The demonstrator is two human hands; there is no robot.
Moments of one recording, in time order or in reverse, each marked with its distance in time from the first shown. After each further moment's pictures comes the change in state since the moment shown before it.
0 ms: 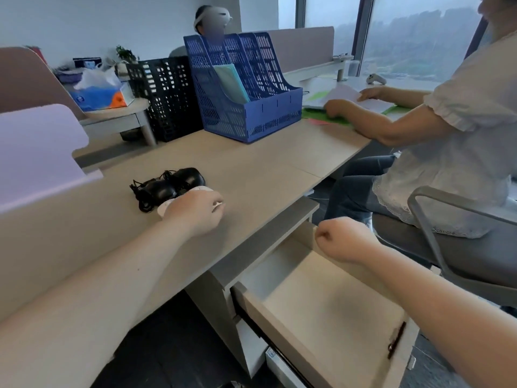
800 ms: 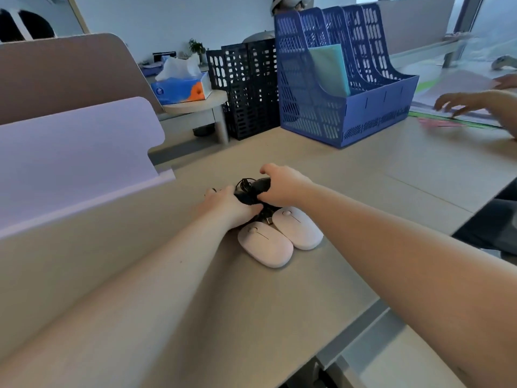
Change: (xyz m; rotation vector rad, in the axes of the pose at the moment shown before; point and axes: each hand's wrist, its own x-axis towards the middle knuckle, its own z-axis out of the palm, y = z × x) left_hand 0.086 -0.128 -0.001 -0.203 -0.109 -0.634; right_hand 0.240 -0.249 0.005 0.208 -0.049 -0.280
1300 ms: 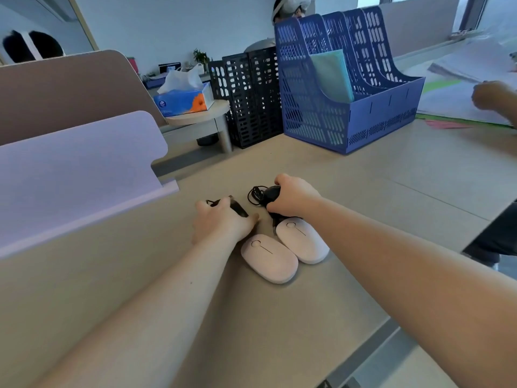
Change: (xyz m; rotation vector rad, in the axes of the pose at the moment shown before) left_hand 0.011 -0.007 0.013 -0.052 0.159 -0.143; right_hand 0.016 0.016 0.011 0.066 0.023 0.130
